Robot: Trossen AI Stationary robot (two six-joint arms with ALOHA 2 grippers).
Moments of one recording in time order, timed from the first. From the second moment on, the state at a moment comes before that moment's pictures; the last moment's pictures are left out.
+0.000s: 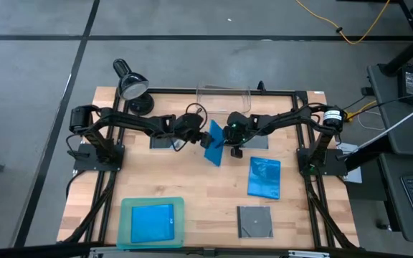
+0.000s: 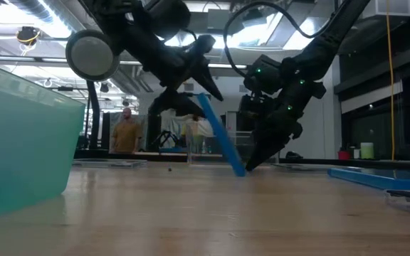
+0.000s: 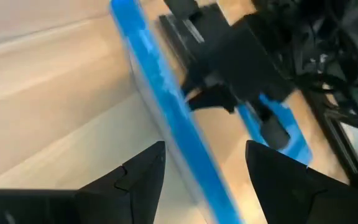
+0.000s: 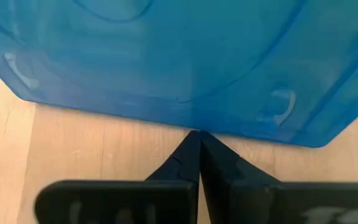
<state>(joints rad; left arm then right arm) 0.15 1.64 0.95 0.03 -0.02 -0.91 -0.29 1.82 0.85 -0.04 -0.25 -0.22</state>
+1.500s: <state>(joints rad) 0.08 1.29 0.94 -0.16 -0.28 -0.65 -0.29 1.24 0.84 -0.26 -0.10 -0.21</state>
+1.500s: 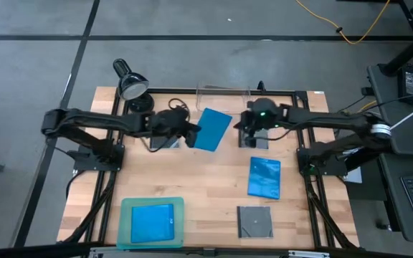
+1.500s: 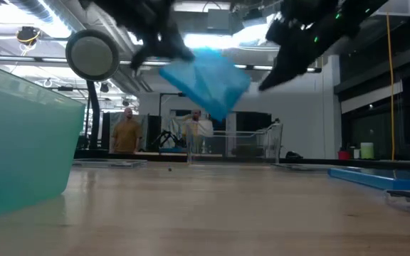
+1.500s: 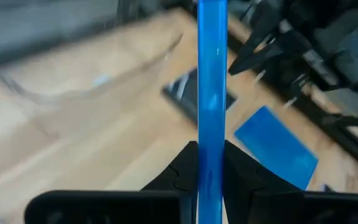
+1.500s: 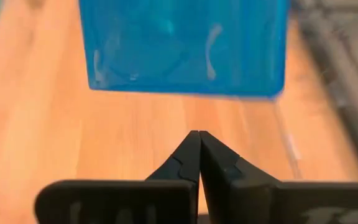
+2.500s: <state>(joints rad) -0.38 0.93 0.94 -0.02 -0.58 -0.20 -0.16 1.00 0.84 -0.10 -0.16 0.14</state>
